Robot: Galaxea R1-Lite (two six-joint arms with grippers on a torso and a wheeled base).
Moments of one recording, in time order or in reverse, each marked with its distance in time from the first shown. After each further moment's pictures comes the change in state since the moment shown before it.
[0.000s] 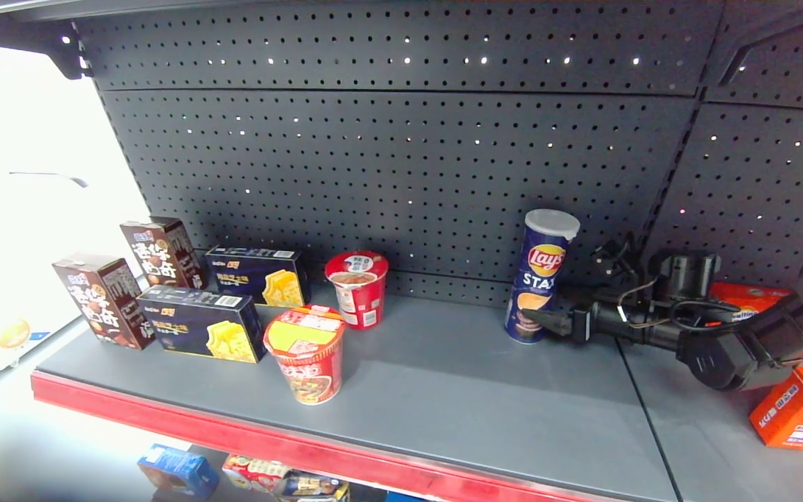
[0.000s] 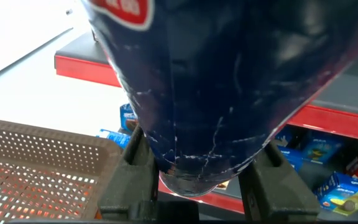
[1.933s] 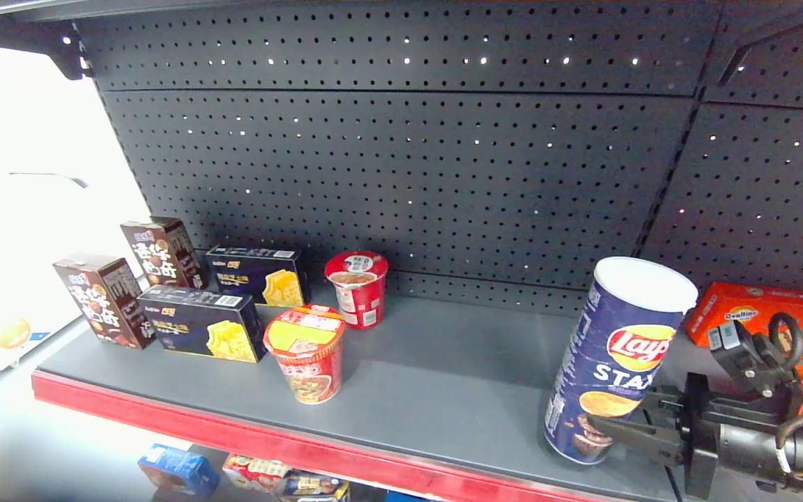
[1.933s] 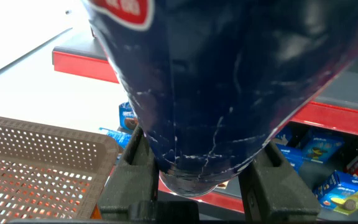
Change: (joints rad) left arm 0.006 -0.036 0.034 -0.002 -0.008 -0.003; right arm 0.122 -0.585 0.750 -0.133 0.068 -0.004
